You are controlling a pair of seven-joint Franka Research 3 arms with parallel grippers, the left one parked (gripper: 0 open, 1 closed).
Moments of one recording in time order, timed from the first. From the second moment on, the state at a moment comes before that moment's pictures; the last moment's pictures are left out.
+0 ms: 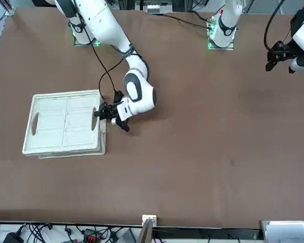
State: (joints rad) arm 0.73 0.85 0.04 -1.33 -0.85 1.32 0.97
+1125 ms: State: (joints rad) arm 0.73 0.85 0.04 -1.29 -0.92 1.29 0.91
